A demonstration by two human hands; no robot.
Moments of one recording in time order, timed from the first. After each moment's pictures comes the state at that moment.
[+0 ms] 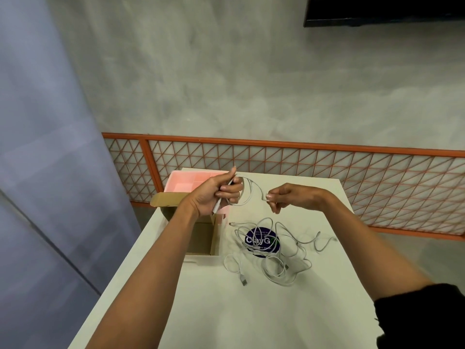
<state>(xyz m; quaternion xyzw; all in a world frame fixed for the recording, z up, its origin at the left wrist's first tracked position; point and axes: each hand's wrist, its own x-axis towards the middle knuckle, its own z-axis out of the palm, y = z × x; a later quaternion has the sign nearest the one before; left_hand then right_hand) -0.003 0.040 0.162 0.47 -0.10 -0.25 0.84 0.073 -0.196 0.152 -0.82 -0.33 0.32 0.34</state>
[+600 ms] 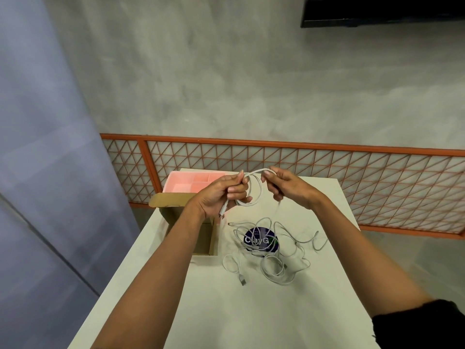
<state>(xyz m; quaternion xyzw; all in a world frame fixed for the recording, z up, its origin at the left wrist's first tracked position) -0.008 0.018 0.165 0.47 -0.09 -0.22 0.85 0.056 -0.178 0.165 -0.76 -0.28 0.18 0.55</state>
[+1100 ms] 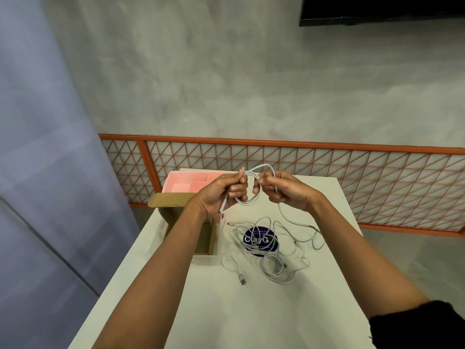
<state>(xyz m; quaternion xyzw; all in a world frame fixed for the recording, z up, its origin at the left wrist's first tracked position) -0.001 0.017 0.163 0.47 -0.12 -0.21 0.85 0.045 -0.173 0.170 -0.66 -0.26 0.27 0.64</state>
